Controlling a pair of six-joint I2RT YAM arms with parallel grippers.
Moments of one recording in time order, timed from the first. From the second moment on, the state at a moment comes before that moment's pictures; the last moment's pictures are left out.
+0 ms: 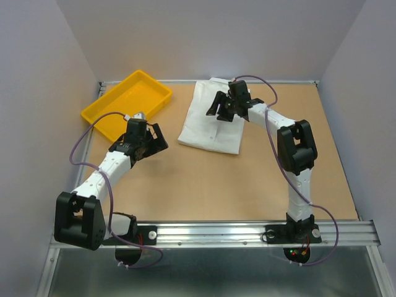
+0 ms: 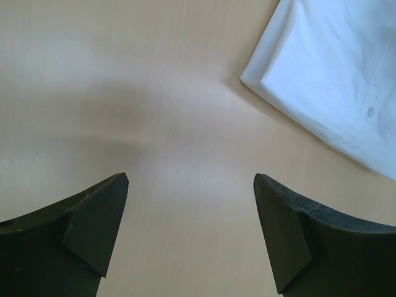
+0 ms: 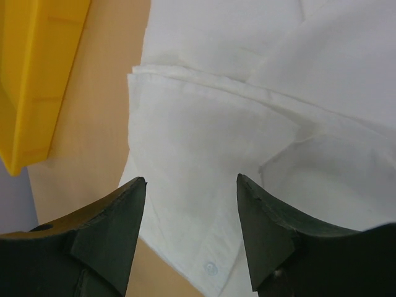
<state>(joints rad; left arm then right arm) -0.25 1.24 0.81 -0.38 -0.01 -0.59 0.40 2.13 1.70 -0.26 -0.28 0.68</state>
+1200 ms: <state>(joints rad) -0.25 1.22 0.78 -0.39 -0.01 -0.59 0.38 2.31 1.83 -0.21 -0.44 0.69</state>
